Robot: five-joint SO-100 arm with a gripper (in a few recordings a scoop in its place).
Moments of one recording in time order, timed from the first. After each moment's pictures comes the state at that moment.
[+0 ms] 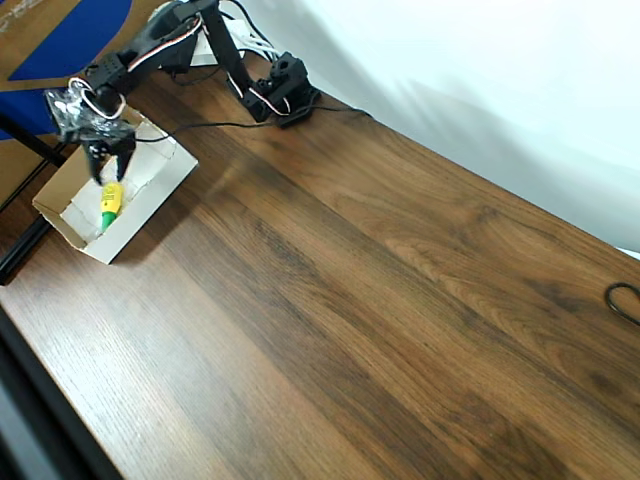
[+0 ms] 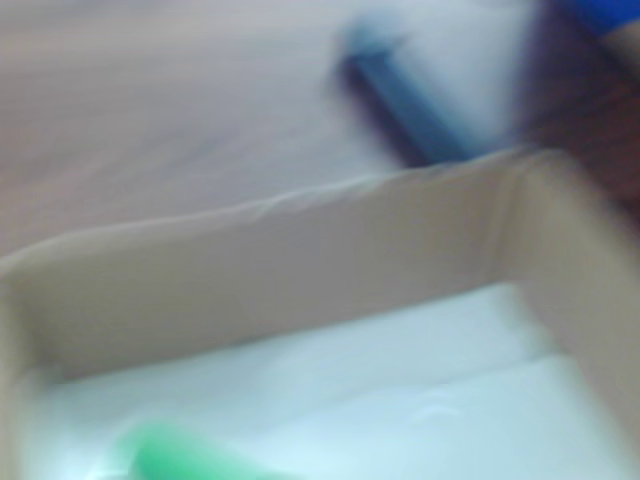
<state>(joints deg) 19.5 102.1 103.3 40.5 -7.0</state>
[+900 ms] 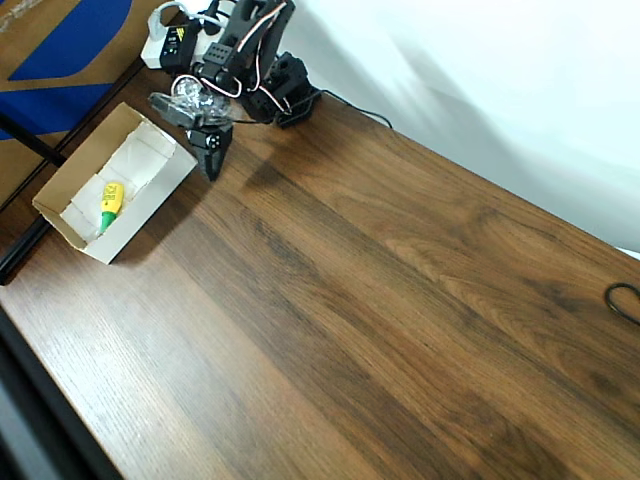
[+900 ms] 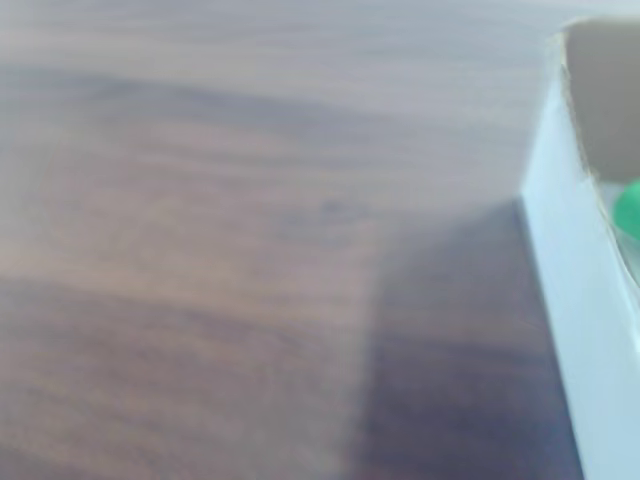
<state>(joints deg) 0.4 173.9 176.0 31.0 -11.9</state>
